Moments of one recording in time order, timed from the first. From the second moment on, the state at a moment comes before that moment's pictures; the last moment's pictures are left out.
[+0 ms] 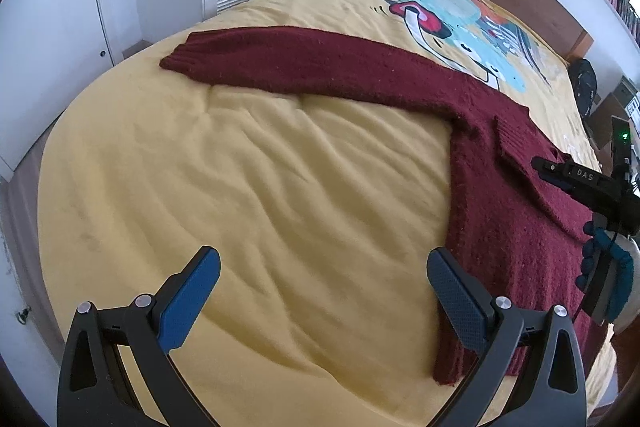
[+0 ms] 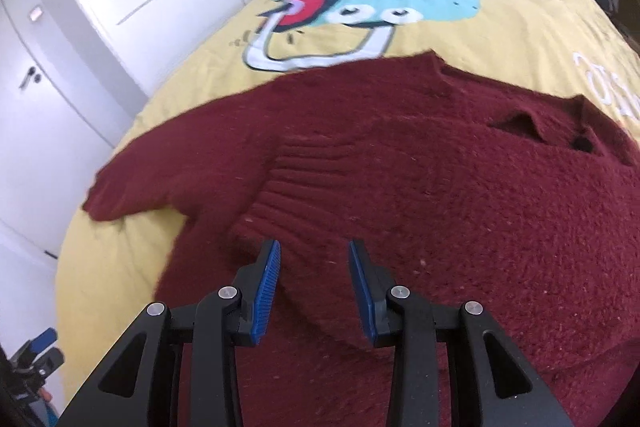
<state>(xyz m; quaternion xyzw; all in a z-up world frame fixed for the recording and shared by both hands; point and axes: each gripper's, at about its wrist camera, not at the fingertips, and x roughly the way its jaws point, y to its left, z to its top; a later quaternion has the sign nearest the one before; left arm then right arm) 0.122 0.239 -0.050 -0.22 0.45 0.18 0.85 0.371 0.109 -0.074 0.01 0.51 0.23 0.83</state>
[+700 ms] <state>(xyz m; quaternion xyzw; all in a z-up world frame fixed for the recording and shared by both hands) 0.125 0.291 -0.034 -0.23 0.42 0.21 0.85 0.306 0.081 -0.040 -0.01 0.48 0.23 0.84</state>
